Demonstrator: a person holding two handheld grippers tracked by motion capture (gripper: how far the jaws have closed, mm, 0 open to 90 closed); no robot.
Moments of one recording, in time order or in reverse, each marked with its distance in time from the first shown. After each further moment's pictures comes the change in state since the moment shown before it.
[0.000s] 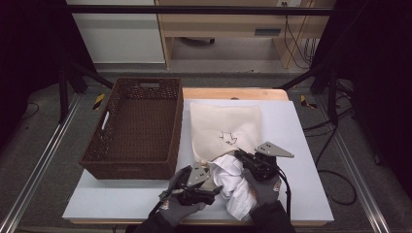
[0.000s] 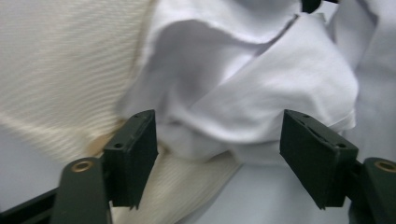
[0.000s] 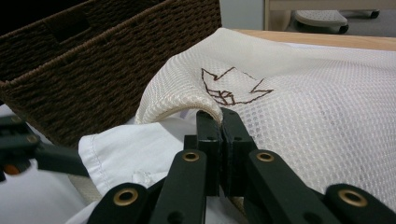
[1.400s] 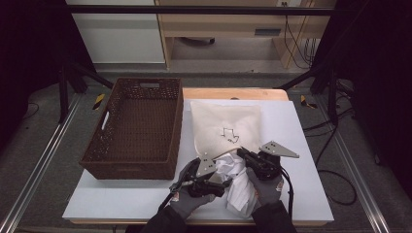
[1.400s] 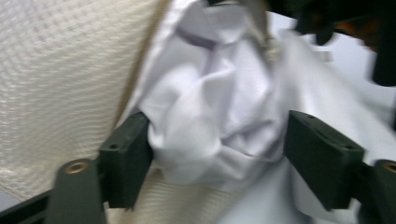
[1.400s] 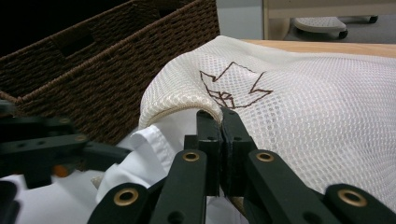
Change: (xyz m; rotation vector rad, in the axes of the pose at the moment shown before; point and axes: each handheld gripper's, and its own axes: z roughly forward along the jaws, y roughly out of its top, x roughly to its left) left arm 0.001 0.019 0.007 -0.047 -0.026 -0.017; right arm -0.003 0.004 -0.008 -0.040 0.007 0.029
